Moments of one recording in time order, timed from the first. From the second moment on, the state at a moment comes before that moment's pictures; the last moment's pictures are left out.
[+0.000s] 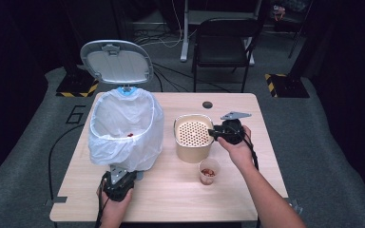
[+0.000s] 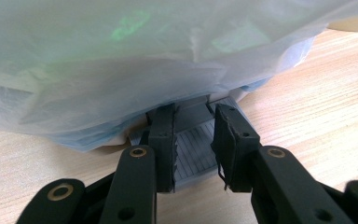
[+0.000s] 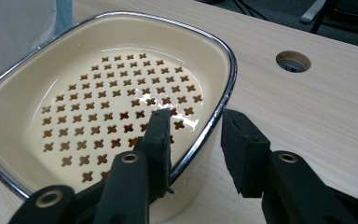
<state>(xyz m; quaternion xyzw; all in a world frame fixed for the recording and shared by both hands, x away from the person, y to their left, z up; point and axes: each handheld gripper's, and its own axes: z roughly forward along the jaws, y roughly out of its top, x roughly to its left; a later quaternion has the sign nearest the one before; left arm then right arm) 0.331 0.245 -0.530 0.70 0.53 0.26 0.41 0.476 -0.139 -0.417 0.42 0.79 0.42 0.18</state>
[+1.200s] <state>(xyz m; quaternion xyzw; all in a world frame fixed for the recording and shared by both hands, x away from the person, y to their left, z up) 0.332 0.245 -0.530 0.70 0.53 0.26 0.41 0.468 -0.126 -0.422 0.42 0.79 0.42 0.16</state>
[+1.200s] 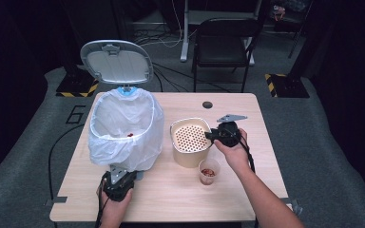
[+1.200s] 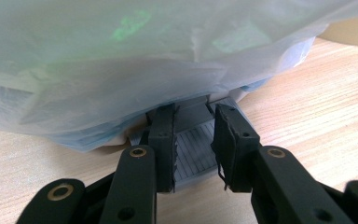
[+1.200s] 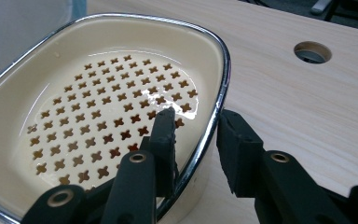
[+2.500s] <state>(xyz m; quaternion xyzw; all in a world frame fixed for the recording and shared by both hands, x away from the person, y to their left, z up) 0.331 0.246 -0.529 0.70 0.53 0.26 0.41 0.402 -0.158 -0.401 0.36 0.79 0.48 0.14</state>
